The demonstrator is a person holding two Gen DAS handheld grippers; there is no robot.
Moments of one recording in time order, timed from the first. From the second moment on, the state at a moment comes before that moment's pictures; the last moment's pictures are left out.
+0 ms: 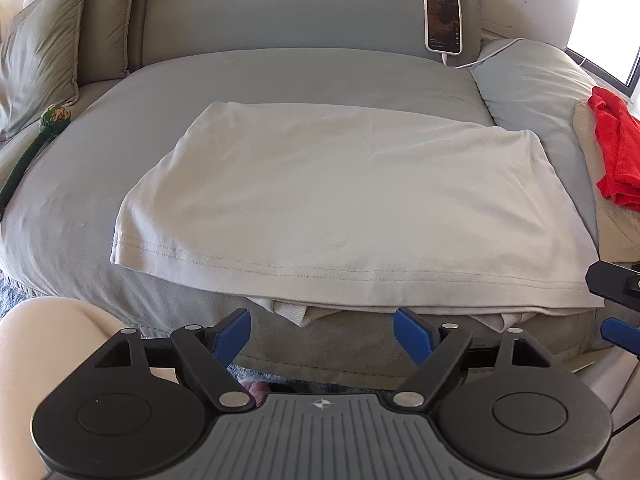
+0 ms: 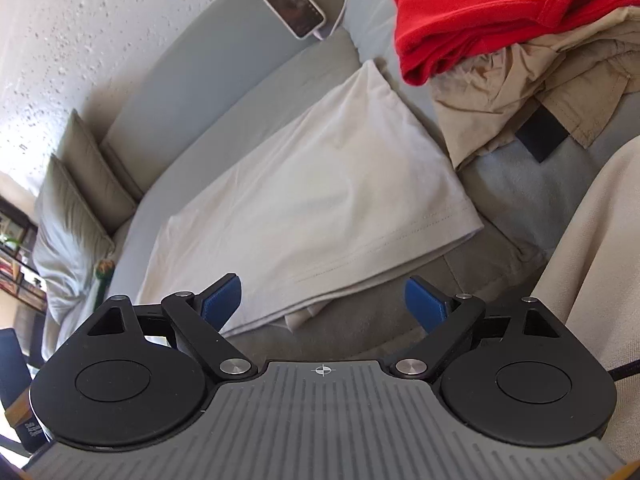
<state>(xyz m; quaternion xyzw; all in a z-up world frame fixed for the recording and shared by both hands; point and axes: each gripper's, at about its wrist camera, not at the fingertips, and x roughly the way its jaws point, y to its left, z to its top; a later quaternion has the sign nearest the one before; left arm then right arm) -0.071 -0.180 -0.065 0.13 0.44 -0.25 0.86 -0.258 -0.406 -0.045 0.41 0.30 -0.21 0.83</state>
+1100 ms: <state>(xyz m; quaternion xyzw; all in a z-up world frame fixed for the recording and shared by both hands) -0.039 -0.206 -0.082 0.12 0.39 -0.30 0.86 -0.242 -0.467 -0.097 0.52 0.18 -0.30 0.78</state>
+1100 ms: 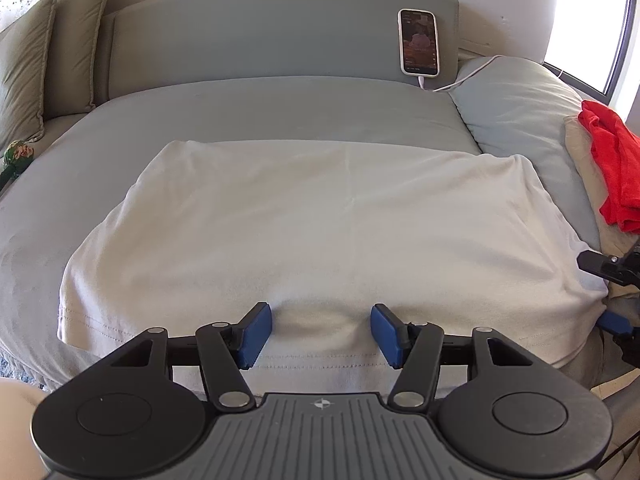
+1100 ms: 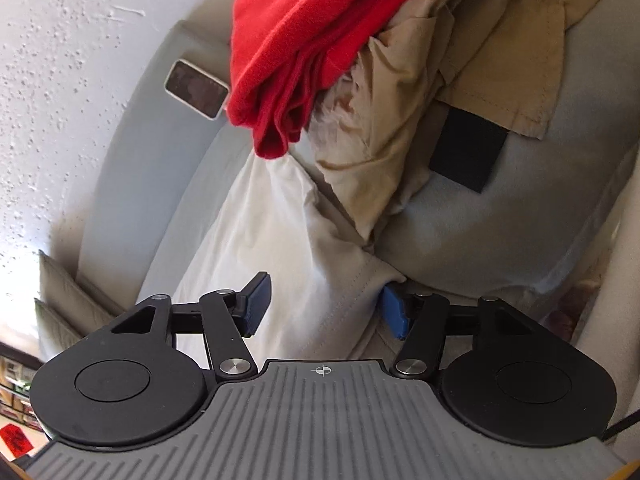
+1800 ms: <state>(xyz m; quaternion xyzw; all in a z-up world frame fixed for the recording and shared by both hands) -0.005 -0.188 -0.055 0.12 0.43 -0.33 0.83 -0.153 -0.441 -0.002 0.32 0.26 -0.30 0.86</state>
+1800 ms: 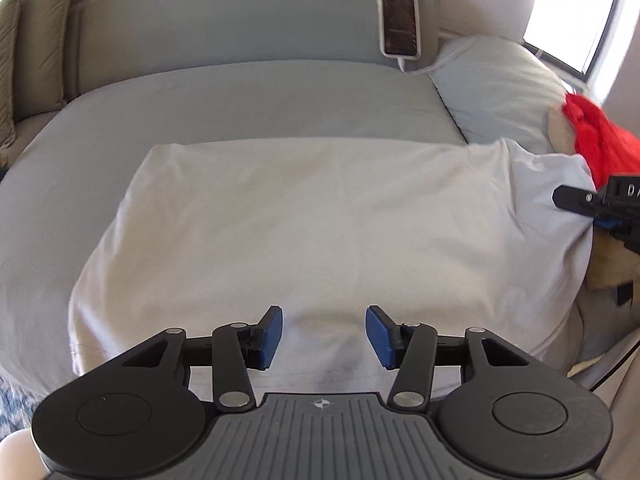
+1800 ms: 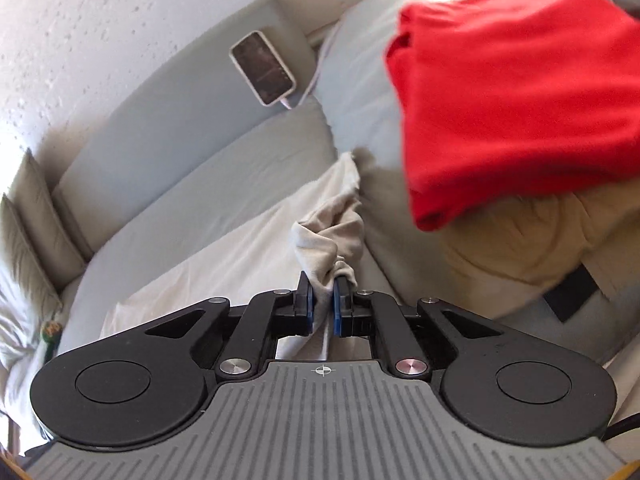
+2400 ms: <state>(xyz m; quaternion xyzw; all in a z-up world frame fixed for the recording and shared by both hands) 0.075 -0.014 -0.019 -0.02 0.43 -0.11 0.90 0.028 -0.198 -0.059 0.10 0.42 -0.06 0.90</state>
